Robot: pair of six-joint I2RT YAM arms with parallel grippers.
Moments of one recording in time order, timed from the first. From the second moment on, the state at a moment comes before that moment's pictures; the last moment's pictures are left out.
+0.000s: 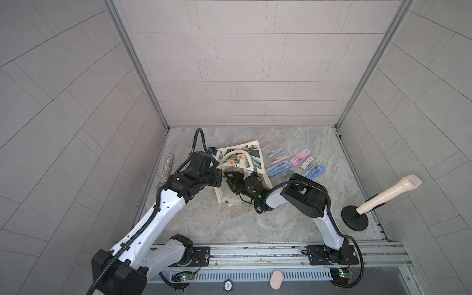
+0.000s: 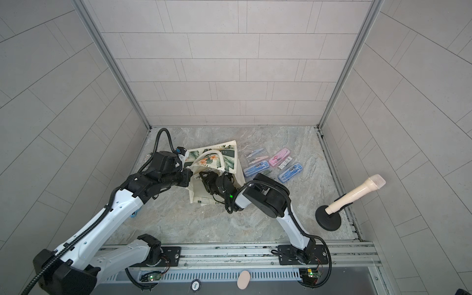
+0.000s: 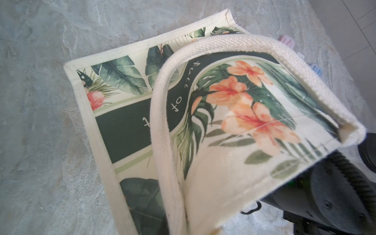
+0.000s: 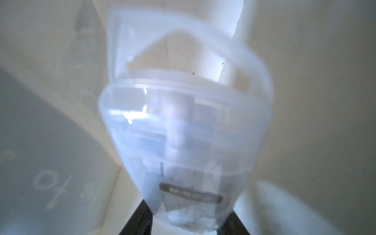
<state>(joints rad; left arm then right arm) -0.42 1.06 0.98 -0.73 0.04 -0.22 0.90 2.17 1.00 1.03 0.05 1.69</state>
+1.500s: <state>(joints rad) -0.39 1.14 1.05 -0.76 -0.01 -0.25 0.50 0.51 0.59 -0.42 -0.13 1.22</state>
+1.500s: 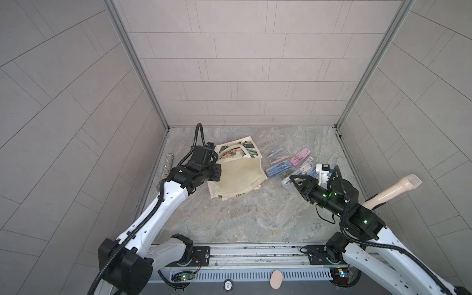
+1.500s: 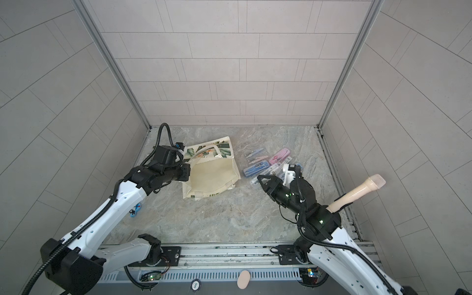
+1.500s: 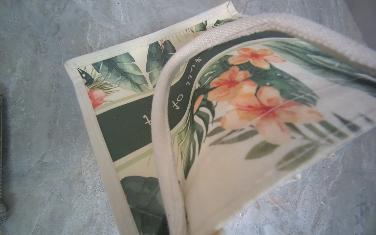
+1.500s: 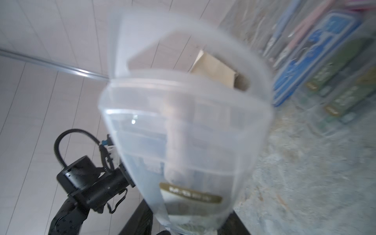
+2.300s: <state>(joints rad) -0.39 1.10 1.06 -0.78 0.10 -0.29 0.16 0.88 0.38 -0.49 -0.35 1.14</state>
